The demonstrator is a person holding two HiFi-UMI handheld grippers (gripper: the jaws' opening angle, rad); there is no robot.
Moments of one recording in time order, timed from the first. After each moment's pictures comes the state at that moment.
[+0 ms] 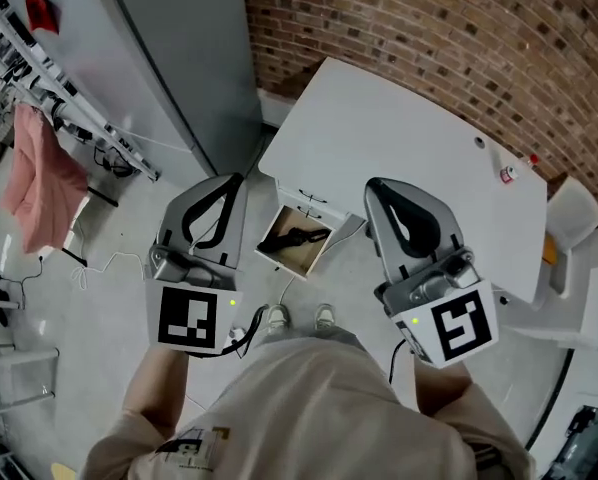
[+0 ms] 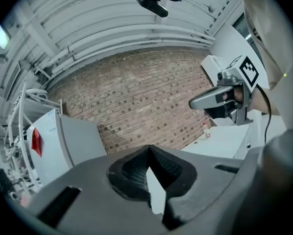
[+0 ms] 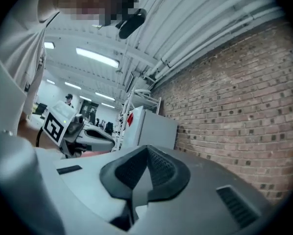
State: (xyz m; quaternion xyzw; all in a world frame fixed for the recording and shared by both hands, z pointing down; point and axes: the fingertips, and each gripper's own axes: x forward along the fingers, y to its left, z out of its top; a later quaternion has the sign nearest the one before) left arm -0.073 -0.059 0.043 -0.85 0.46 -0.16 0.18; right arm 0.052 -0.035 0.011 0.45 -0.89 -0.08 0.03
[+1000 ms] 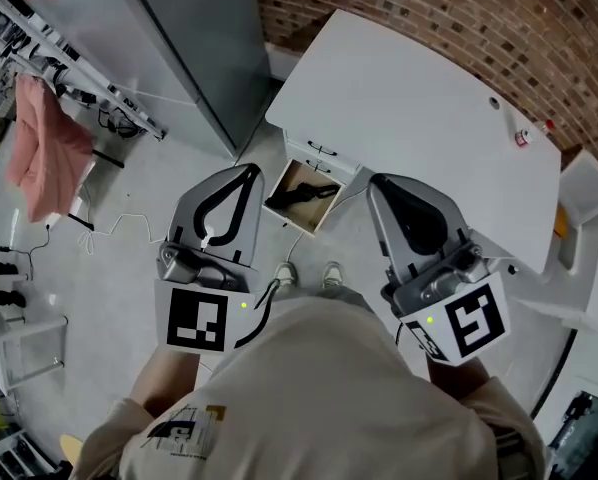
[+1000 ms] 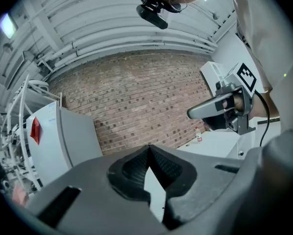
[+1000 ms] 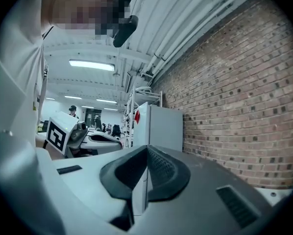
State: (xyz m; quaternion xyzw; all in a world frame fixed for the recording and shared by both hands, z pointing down) left arm -0.060 -0.001 0.077 -0.87 0.45 -0.15 0.13; right arm 0.049 0.016 0.046 0.41 -0.91 -0.02 0.03
